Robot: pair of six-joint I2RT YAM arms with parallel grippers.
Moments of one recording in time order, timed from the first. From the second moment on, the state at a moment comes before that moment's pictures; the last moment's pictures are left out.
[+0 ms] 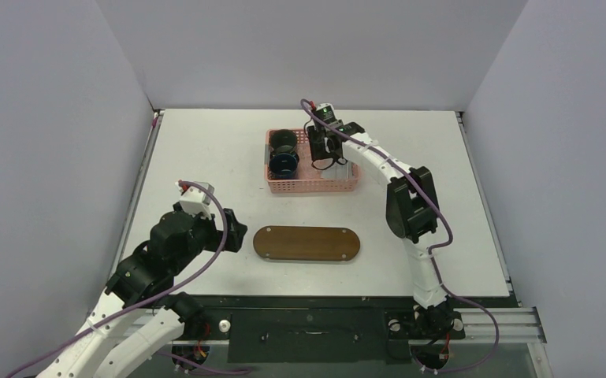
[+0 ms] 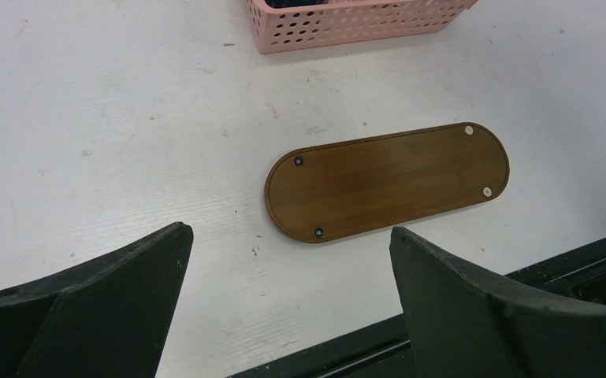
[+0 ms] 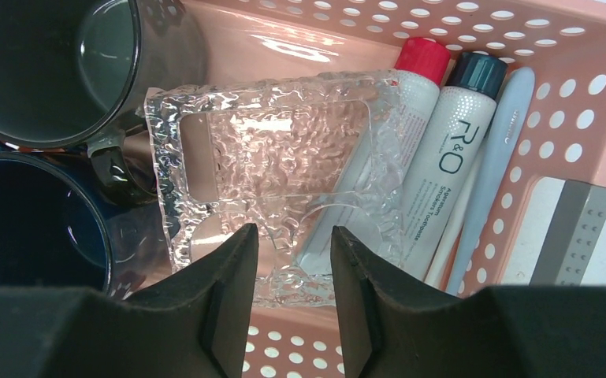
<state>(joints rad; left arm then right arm) -0.63 0.54 0.79 -0.71 -0.20 -0.40 0.52 2.23 1.96 -0.61 0.16 0.23</state>
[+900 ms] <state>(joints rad) -0.62 0.55 0.79 -0.71 -0.18 -0.38 0.52 2.28 2.01 -0.64 0.14 0.22</state>
